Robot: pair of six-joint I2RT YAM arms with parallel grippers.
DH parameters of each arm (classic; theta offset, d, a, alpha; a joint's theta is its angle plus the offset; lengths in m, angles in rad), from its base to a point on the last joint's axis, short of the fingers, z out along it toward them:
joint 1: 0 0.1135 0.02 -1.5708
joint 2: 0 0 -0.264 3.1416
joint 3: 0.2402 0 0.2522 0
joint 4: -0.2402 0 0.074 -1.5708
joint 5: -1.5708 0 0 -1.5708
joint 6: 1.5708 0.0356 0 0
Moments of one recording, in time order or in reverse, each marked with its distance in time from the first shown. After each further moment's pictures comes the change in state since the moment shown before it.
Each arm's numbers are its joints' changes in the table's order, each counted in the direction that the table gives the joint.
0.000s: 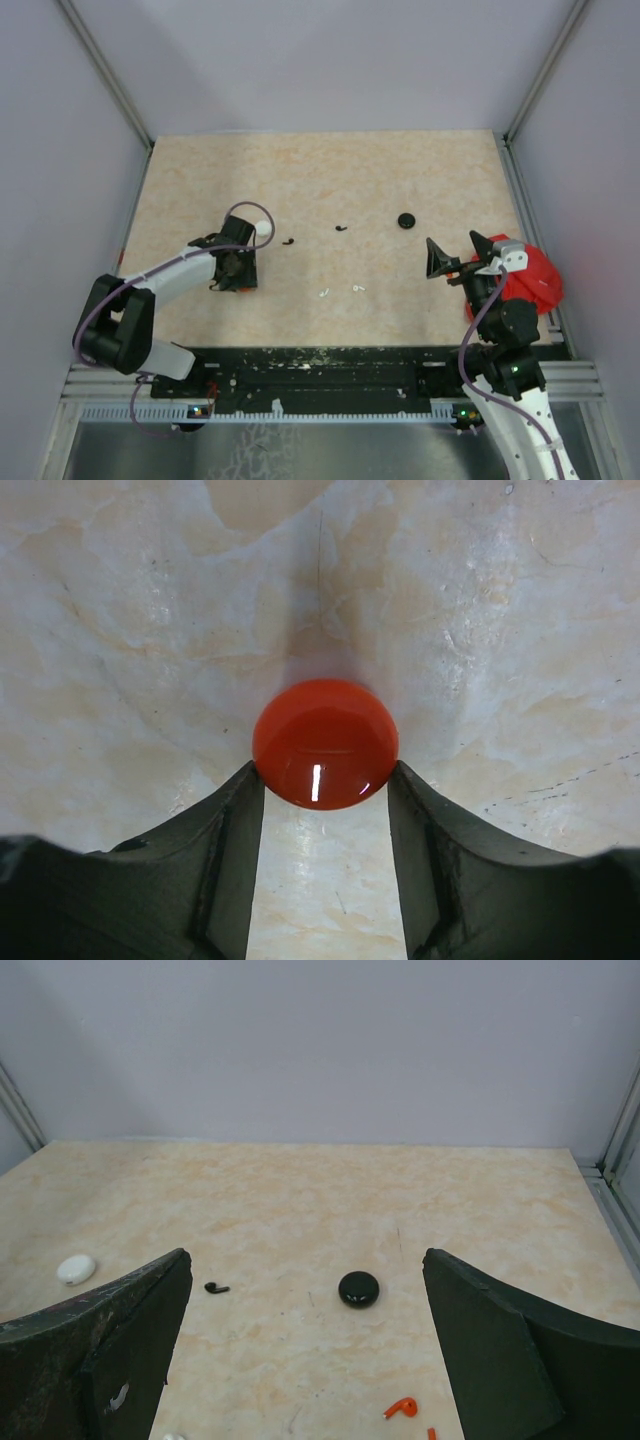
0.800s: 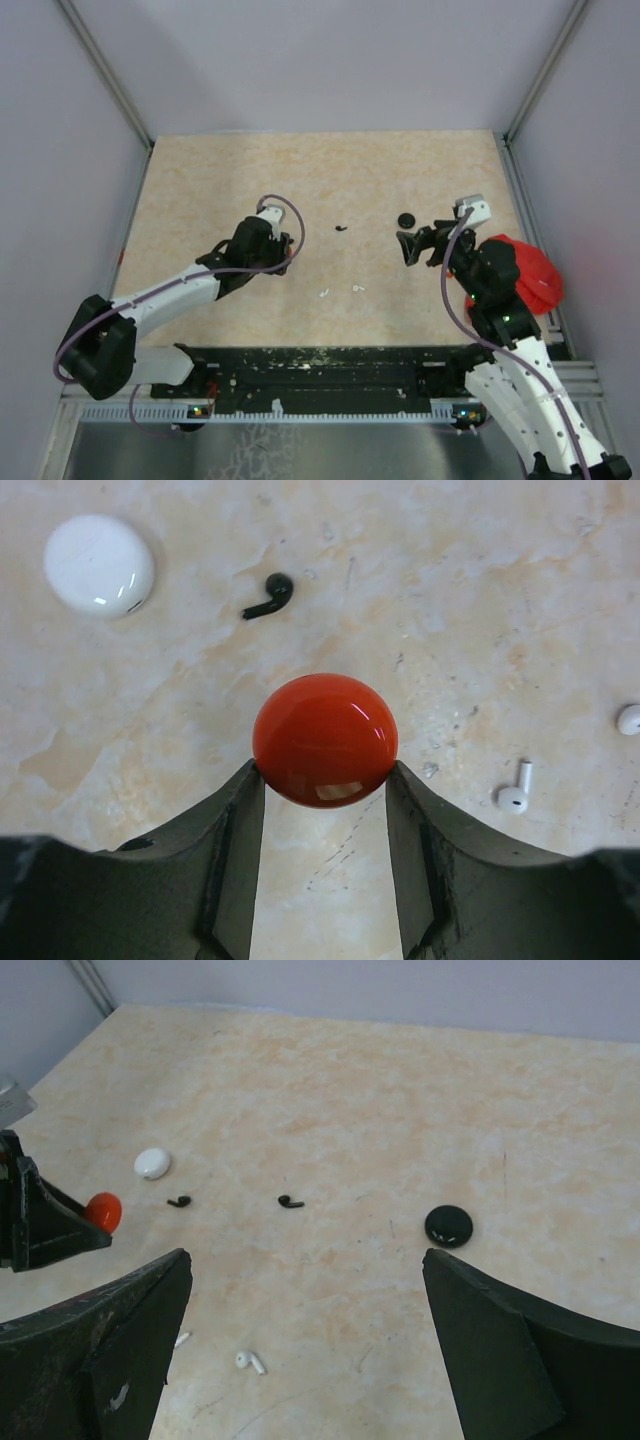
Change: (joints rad) left arm -0.217 -0.141 -0.037 0.393 0.000 0.192; right arm 0.000 0.401 0.192 -0.083 0.208 0.061
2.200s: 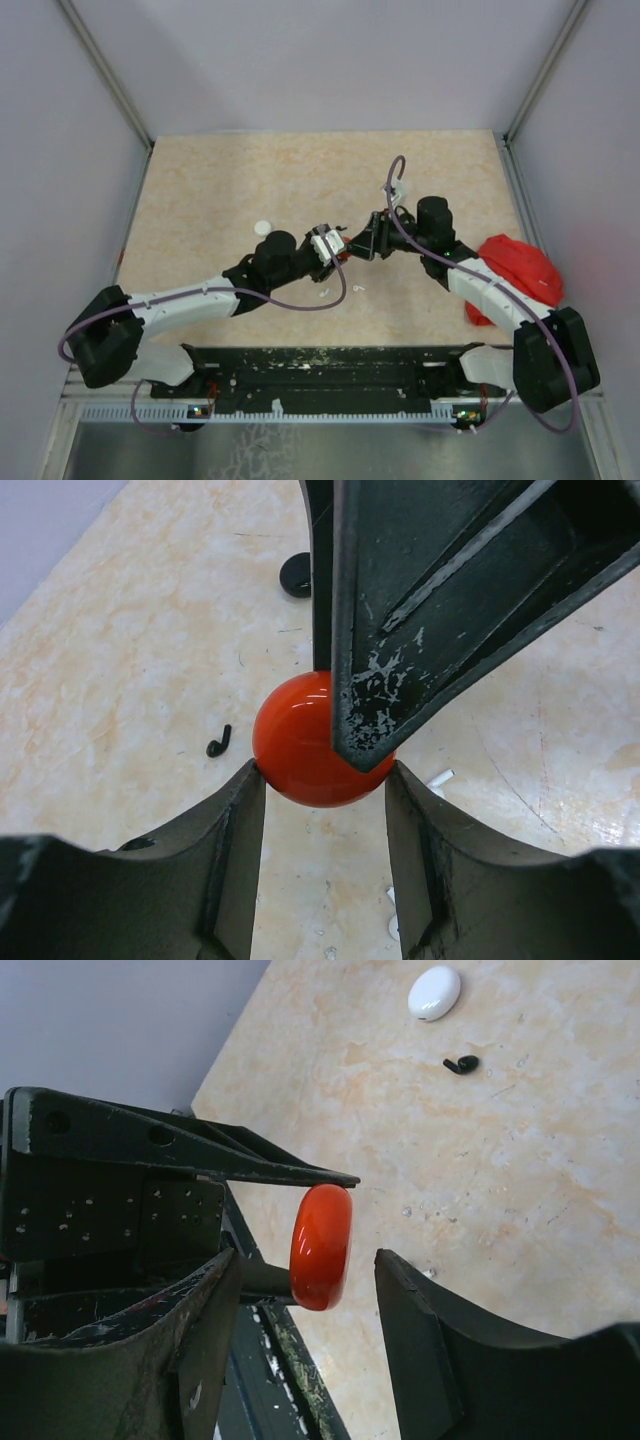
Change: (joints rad) left arm -0.303 0.051 -0.002 0.550 -0.211 0.546; right arm 0.071 0.700 0.066 0.373 0.674 0.388
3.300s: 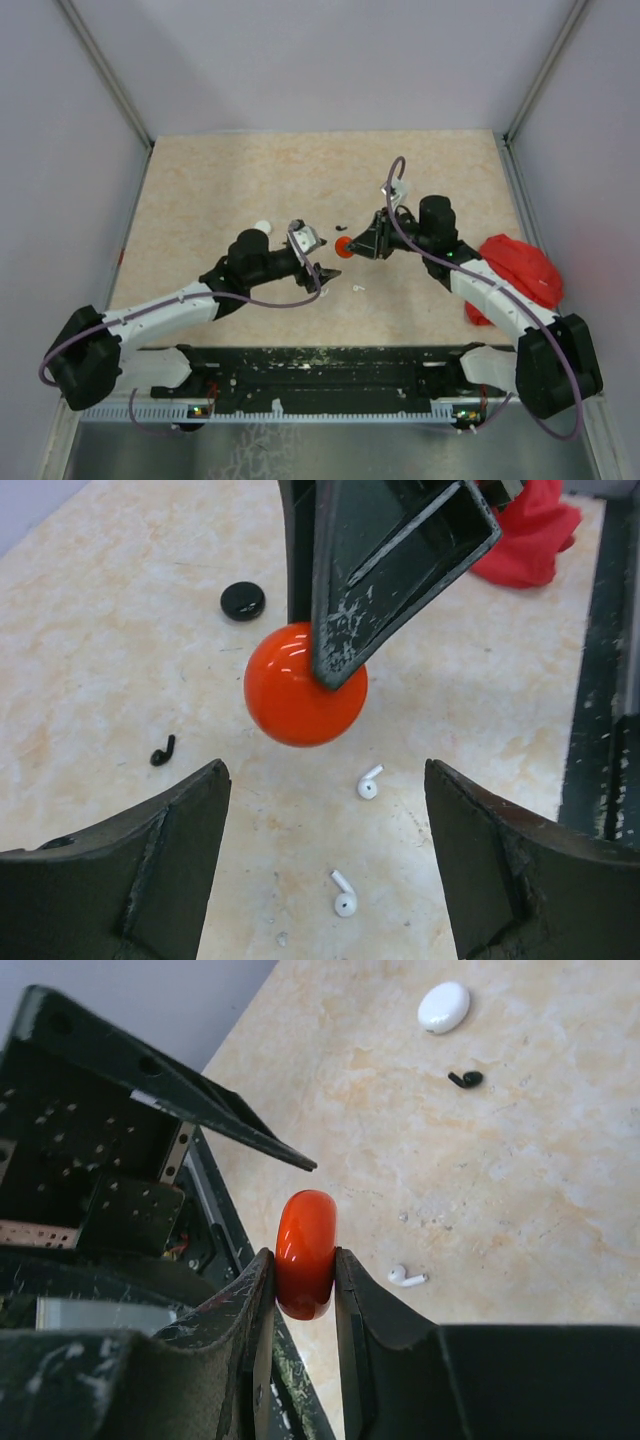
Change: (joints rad) left arm 0.070 -0.131 -0.069 -0.005 -0.211 -0.099; right arm 0.001 -0.017 0.011 -0.034 0.014 -0.066
